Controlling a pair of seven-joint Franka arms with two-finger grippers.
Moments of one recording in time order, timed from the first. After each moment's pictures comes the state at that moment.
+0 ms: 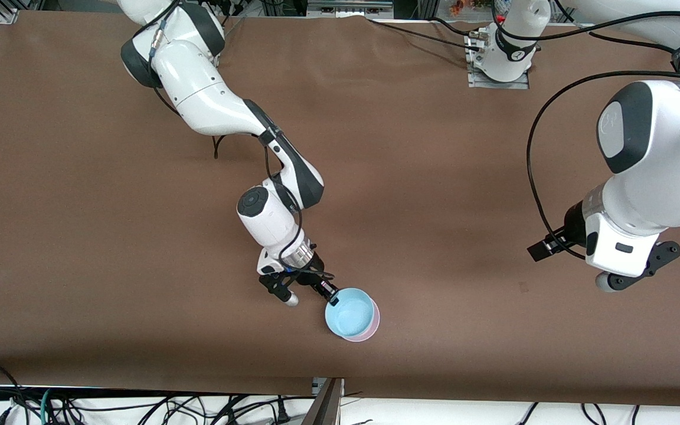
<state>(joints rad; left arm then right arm) -0.54 0.63 0.63 -1.03 -0.36 1.55 -0.52 0.52 1.21 0.09 -0.88 0.11 2.76 1.10</state>
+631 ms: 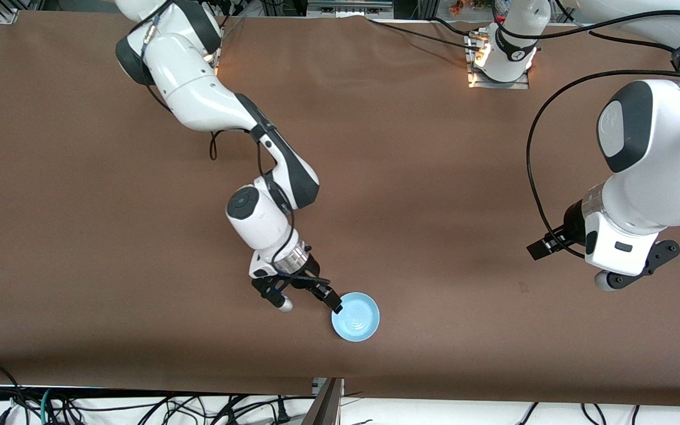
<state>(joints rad) -0.55 0.62 0.62 -1.04 -0.36 1.55 -0.52 0.48 1.15 0.11 -0.81 0.11 2.56 1.10</state>
